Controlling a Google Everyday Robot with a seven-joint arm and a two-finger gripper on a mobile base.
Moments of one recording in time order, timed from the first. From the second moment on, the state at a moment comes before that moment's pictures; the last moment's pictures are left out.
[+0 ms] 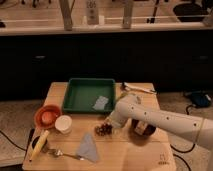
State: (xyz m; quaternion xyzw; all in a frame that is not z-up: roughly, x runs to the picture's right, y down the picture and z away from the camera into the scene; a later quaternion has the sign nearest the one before) arm 0.035 0.235 0.817 -0.30 -0.22 -0.16 0.91
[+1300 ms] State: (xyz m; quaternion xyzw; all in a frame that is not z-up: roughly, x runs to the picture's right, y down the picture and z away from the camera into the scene) arm 0.028 0.243 0.826 -0.31 -0.23 -0.18 0.90
